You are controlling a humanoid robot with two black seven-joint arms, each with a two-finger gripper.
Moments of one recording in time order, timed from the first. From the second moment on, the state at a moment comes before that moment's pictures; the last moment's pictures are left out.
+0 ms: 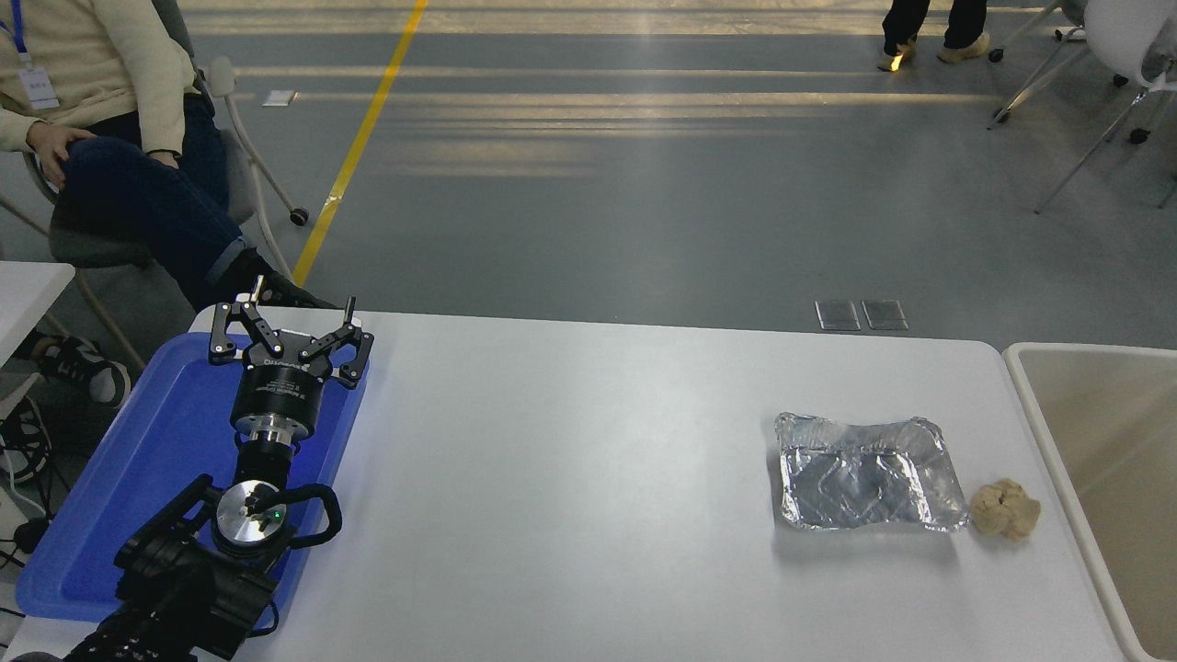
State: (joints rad) left arm -0.50 0.11 -1.16 -0.54 -0.09 -0.64 -0.35; right arm 1.21 -0.92 -0.97 0.38 -0.55 0.48 0.24
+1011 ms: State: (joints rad) left arm -0.50 0.10 -1.16 -0.54 -0.09 -0.64 -0.35; right arm 0.67 -0.68 -0.62 0.11 -0.40 0.22 0.21
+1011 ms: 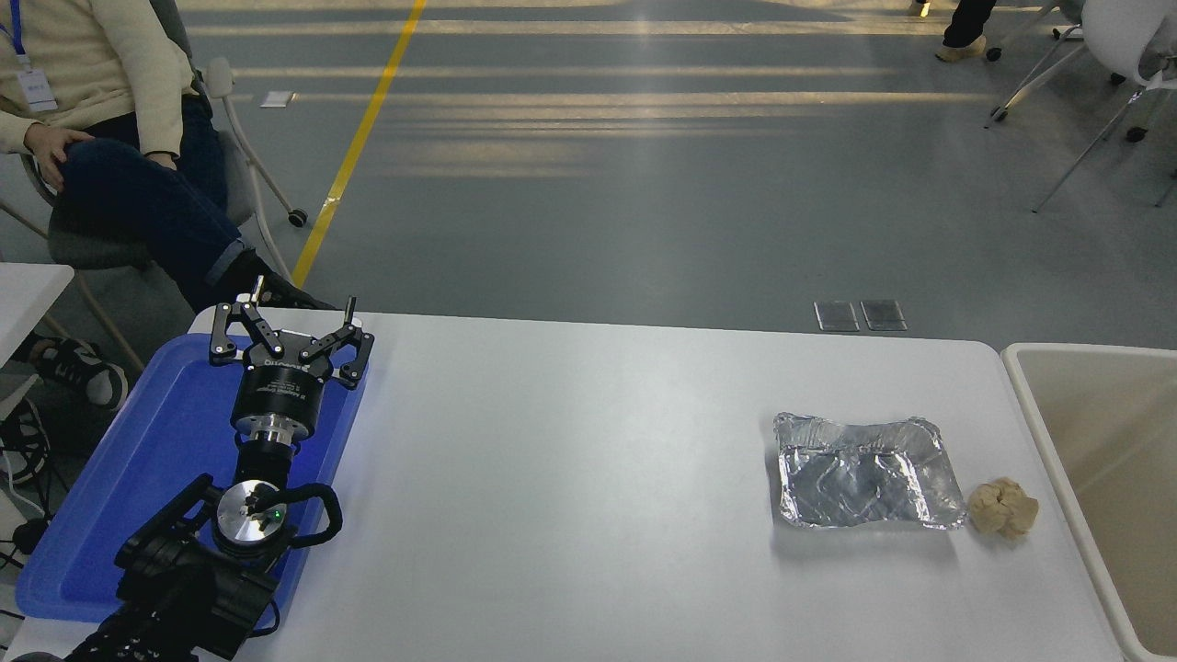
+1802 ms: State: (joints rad) left arm -0.50 0.10 -1.16 -0.54 -0.09 -0.64 -0.36; right arm 0.62 -0.59 -0.55 0.10 -0.39 0.16 0.21
